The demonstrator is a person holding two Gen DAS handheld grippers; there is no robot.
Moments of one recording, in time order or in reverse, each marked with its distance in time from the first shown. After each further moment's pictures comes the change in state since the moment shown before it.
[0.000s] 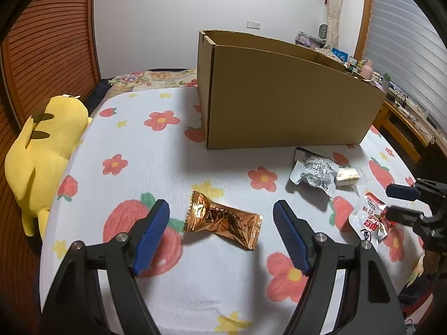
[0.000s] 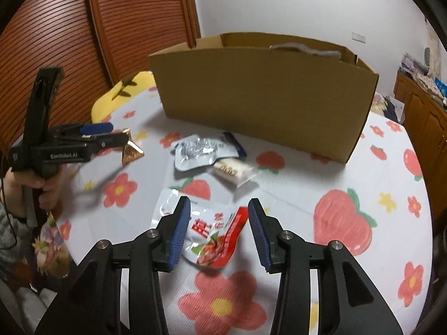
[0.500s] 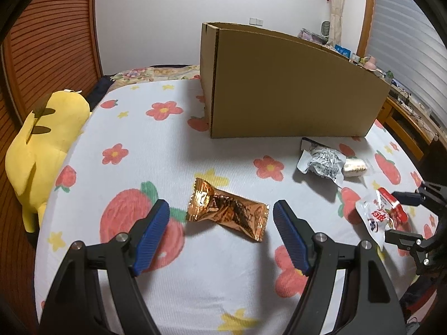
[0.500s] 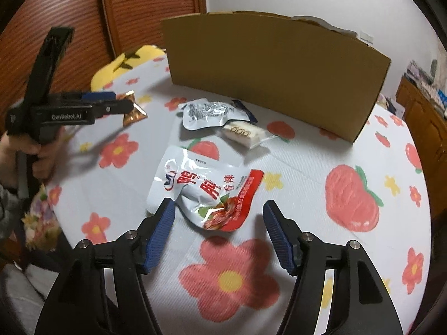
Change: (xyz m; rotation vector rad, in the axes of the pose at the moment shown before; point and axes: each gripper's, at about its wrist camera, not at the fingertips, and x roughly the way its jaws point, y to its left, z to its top) left arm 0.009 0.003 -0.010 0.003 0.017 0.015; right arm 0.010 0.018 -0.021 -0.090 0.090 -0.049
